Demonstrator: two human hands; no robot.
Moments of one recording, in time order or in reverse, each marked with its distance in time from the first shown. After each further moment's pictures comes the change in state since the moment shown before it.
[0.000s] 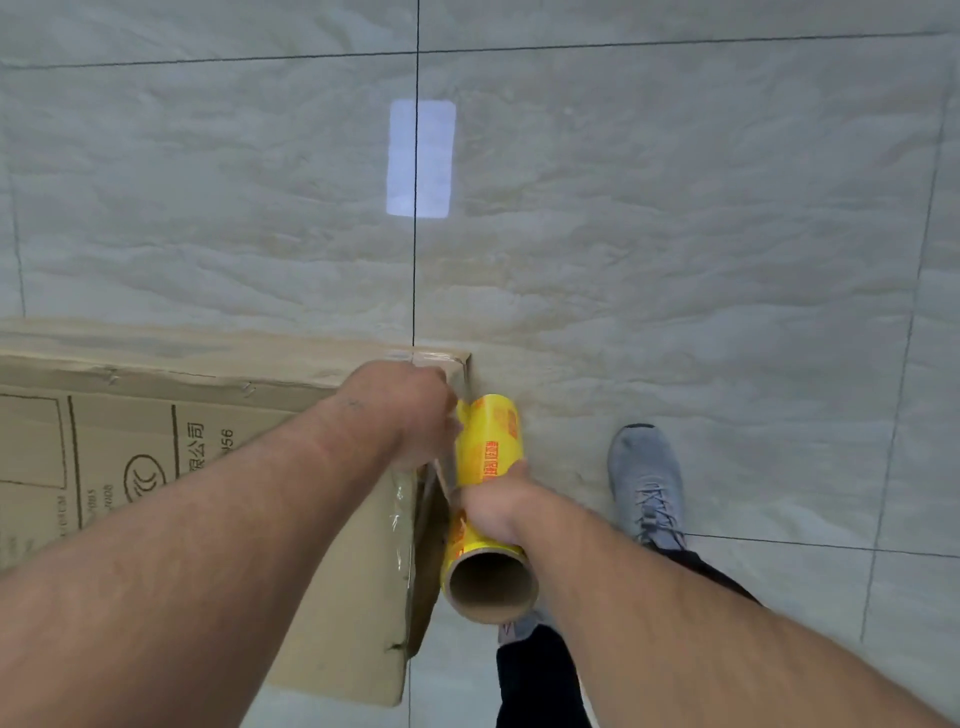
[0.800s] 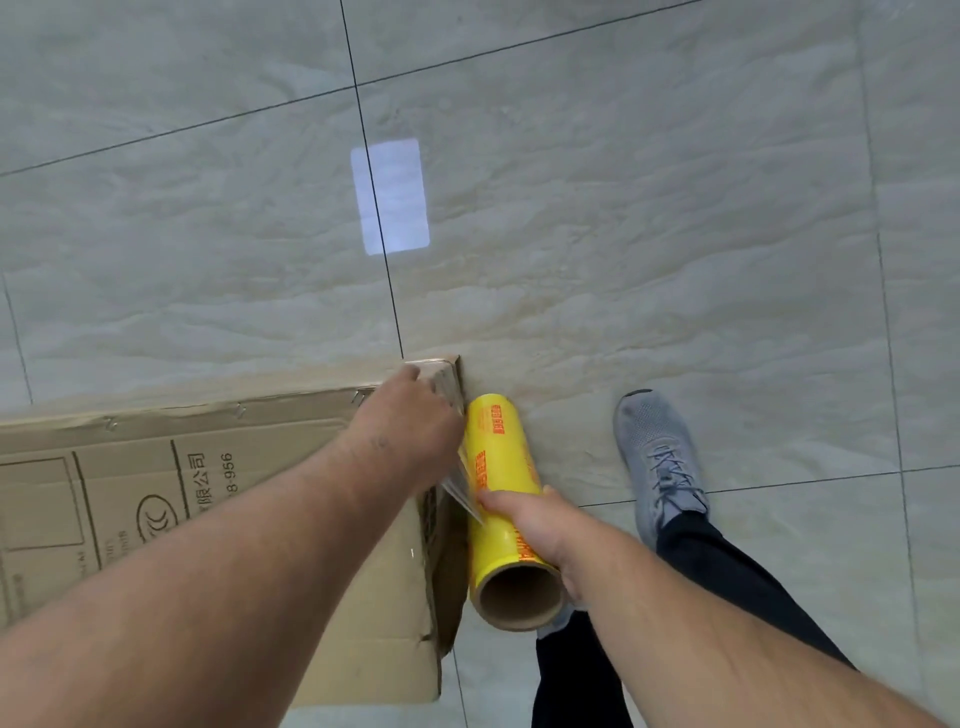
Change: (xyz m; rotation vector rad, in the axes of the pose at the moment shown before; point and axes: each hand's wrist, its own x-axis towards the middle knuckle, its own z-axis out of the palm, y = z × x) left_hand -0.014 0.031 0.022 0.483 0.140 0.212; right_hand -0.001 0.069 0.021 0.608 -0.058 -0.008
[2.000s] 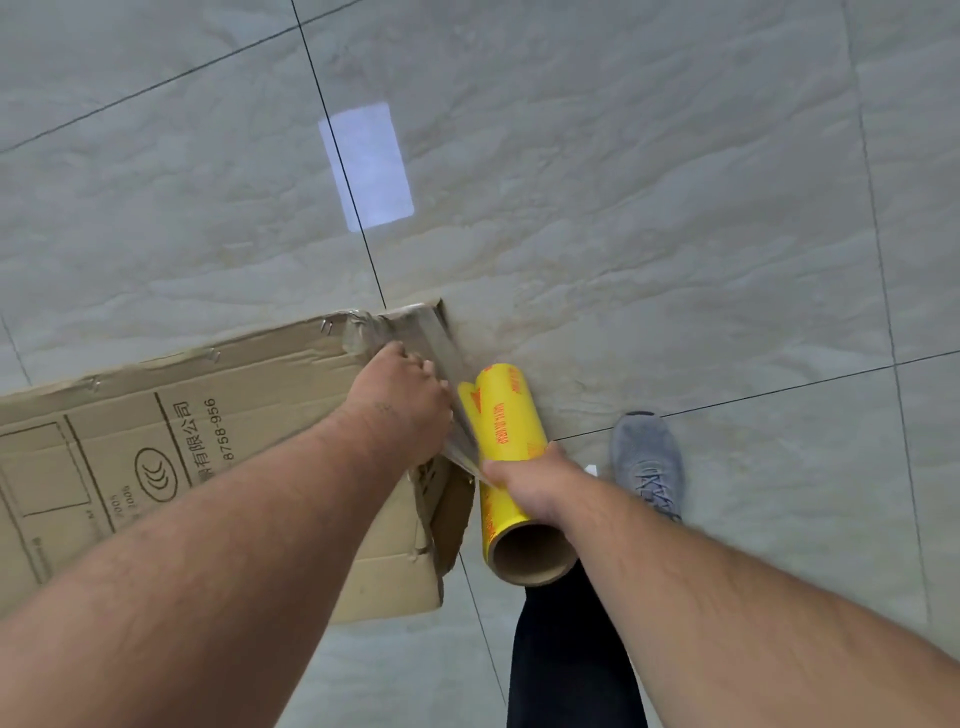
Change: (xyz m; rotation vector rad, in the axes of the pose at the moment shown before) left_hand -0.015 0.049 0.018 0.167 -0.085 0.032; right_hand -0.009 0.046 -0.005 -0.262 0.118 -0.023
